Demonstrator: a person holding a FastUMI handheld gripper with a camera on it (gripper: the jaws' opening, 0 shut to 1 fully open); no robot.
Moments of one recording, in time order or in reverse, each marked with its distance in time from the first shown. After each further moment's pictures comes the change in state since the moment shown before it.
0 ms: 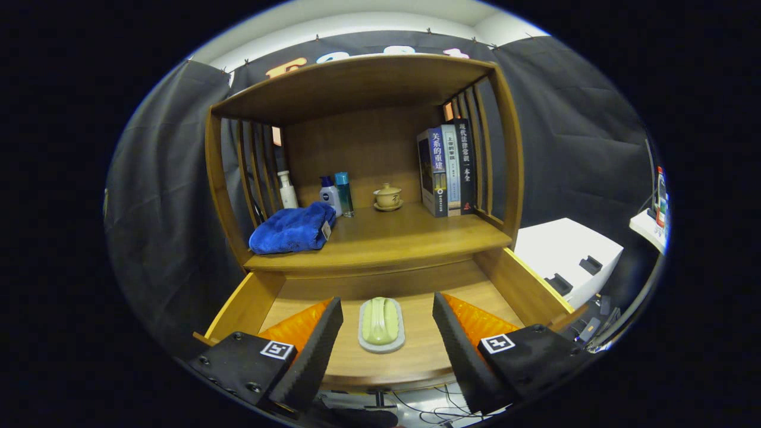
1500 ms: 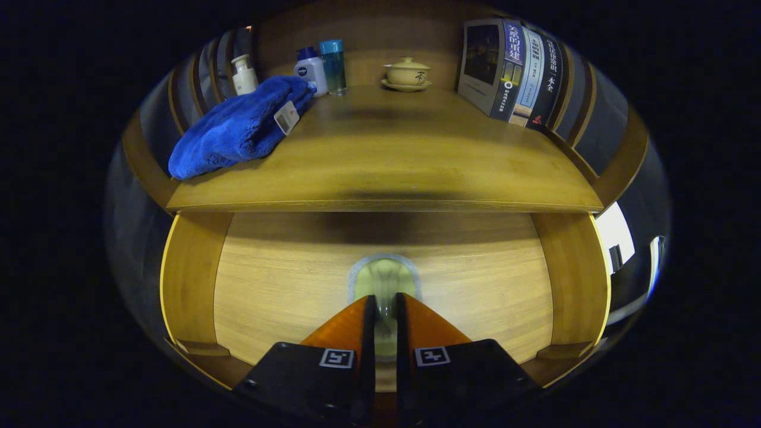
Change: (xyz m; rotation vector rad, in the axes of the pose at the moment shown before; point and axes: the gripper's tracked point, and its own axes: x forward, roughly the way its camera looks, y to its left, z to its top) arm 0.124 0.002 -0.079 -0.071 0.629 -0.057
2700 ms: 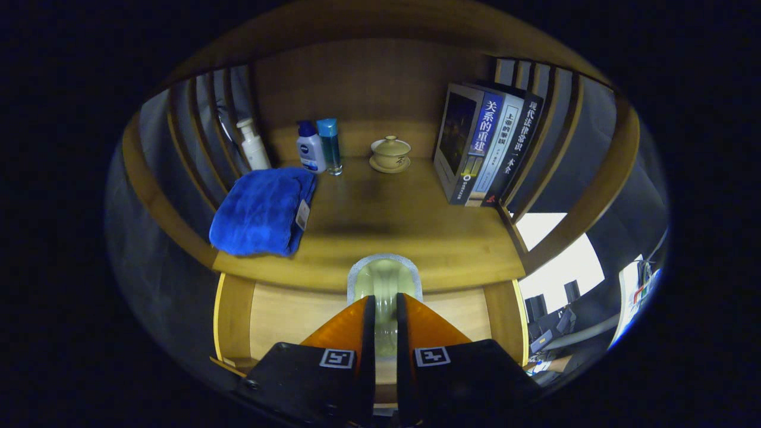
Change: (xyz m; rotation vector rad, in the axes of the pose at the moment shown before) arm -0.110 -0.016 0.129 -0.016 -0.127 -0.059
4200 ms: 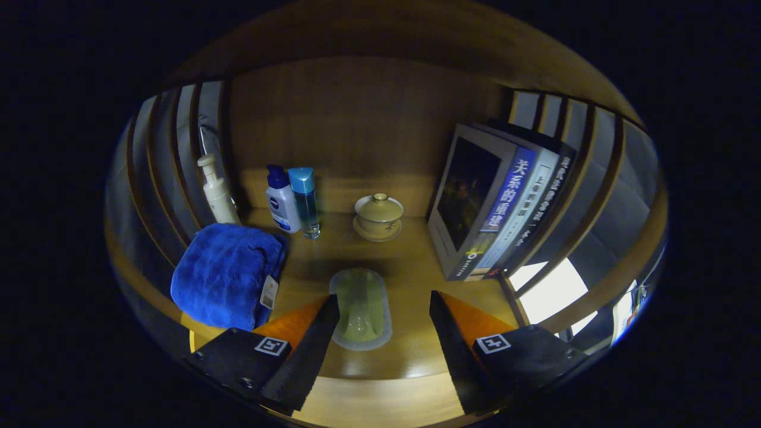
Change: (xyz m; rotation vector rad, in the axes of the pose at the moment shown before) arm 0.058 -0.014 0.089 -0.053 -0.225 -0.086
